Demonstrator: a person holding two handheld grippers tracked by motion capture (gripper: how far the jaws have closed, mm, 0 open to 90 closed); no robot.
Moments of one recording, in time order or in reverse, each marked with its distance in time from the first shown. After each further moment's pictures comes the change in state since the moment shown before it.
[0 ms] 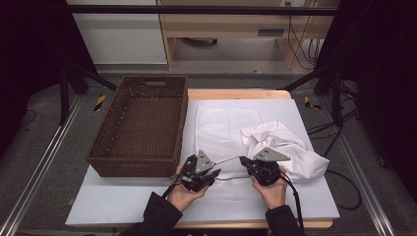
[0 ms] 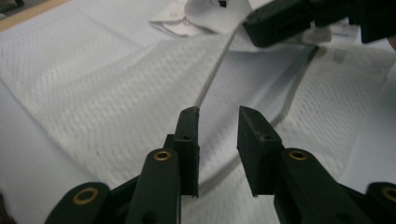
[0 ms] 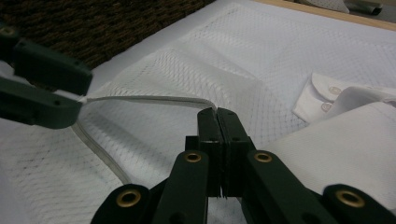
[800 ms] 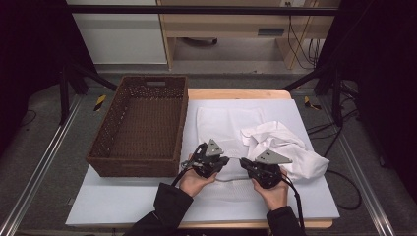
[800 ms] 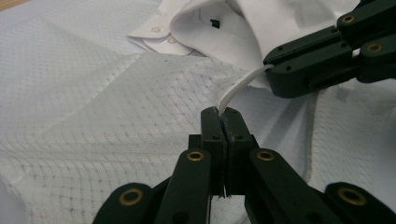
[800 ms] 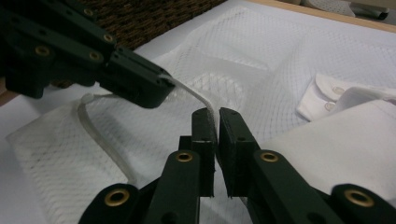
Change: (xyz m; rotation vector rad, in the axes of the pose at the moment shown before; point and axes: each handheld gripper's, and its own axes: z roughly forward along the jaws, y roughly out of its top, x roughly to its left) left arm 0.014 0.019 0.034 -0.007 -0.114 -0.047; right arm 0.002 -0.004 -0.007 -0.012 0.021 -0.011
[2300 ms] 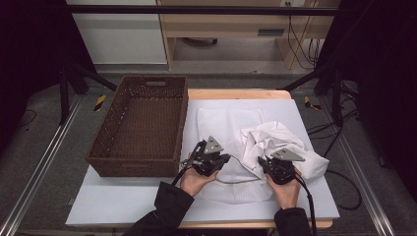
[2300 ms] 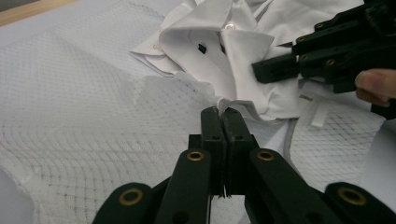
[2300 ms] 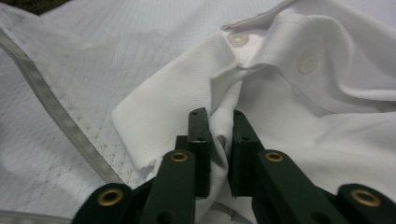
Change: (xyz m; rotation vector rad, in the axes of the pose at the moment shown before) left arm -0.003 0.009 -0.007 -0.027 0.014 -0.042; right arm -0.049 -0.027 0.000 0.050 -0.200 0.105
